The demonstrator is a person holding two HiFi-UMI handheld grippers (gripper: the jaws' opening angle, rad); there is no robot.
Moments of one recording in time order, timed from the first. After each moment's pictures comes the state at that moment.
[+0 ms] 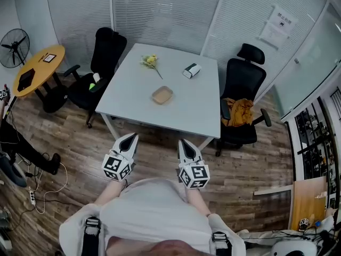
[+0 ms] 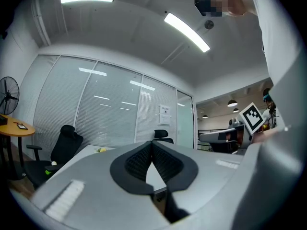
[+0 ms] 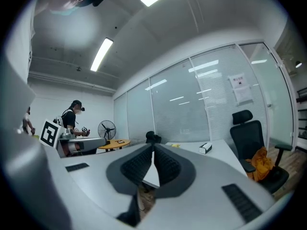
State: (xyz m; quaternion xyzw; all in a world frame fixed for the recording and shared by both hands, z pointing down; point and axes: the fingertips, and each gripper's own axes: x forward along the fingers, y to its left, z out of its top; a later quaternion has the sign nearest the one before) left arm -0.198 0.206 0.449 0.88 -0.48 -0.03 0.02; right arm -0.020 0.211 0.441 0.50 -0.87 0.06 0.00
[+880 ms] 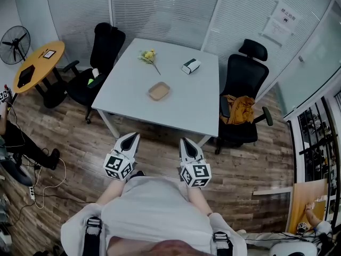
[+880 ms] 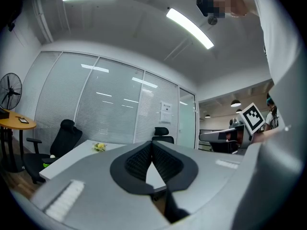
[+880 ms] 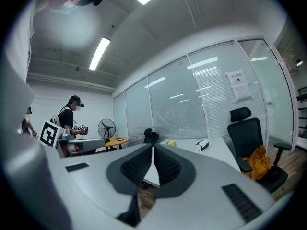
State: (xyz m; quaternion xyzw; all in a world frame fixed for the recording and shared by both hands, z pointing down) left arm -0.153 0.195 0.473 0.87 -0.49 -0.03 0.04; right arm 0.028 0.195 0.460 0.49 -0.87 0.07 0.01
